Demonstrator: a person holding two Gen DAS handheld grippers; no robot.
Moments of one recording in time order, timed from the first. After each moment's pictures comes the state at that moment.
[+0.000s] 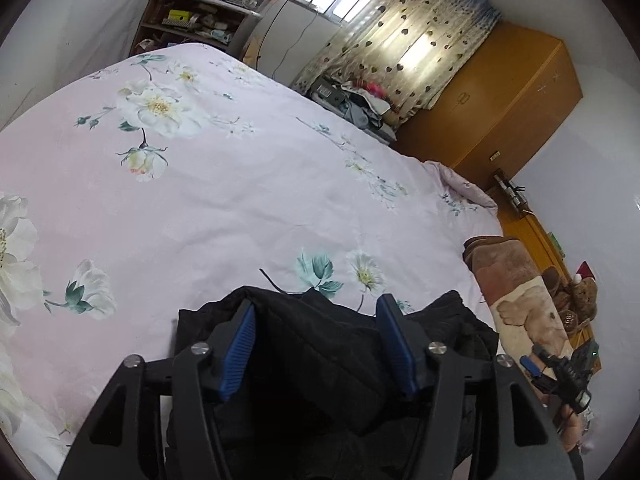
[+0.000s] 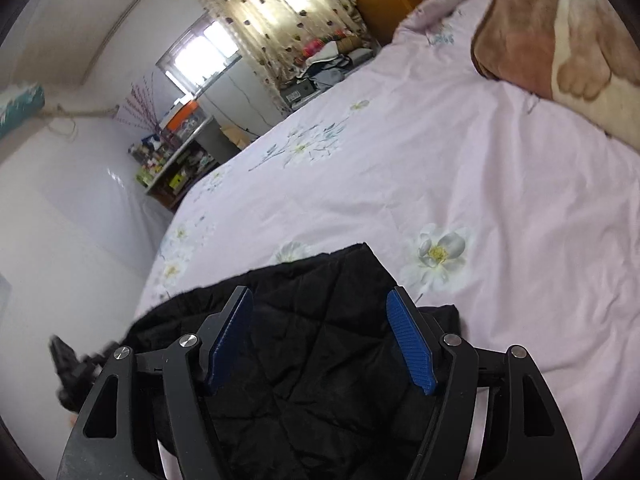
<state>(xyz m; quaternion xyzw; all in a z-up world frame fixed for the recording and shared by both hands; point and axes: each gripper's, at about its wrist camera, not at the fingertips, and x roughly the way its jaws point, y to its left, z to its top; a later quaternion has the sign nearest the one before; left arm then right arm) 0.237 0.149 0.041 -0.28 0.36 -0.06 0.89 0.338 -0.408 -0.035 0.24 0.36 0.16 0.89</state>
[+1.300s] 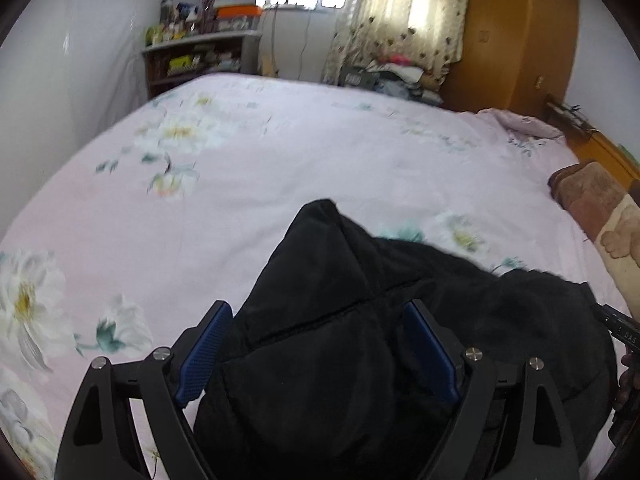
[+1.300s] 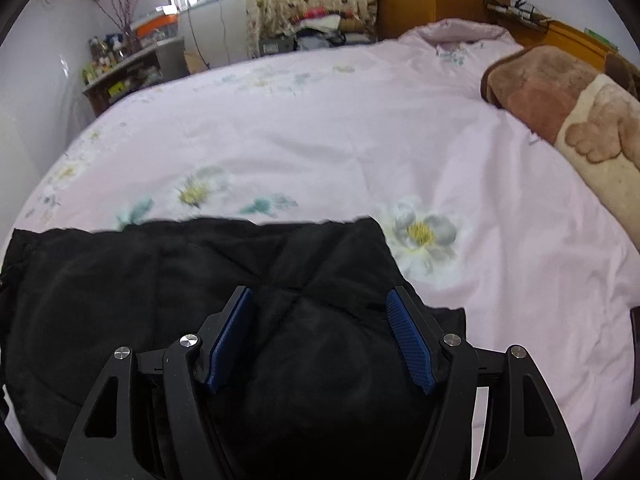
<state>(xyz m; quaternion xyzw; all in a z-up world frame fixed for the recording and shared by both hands) 0.276 0.104 -0.024 -0.08 0.37 0.04 0.92 0.374 -0.332 -0.121 0.02 0.39 0.06 0.92</state>
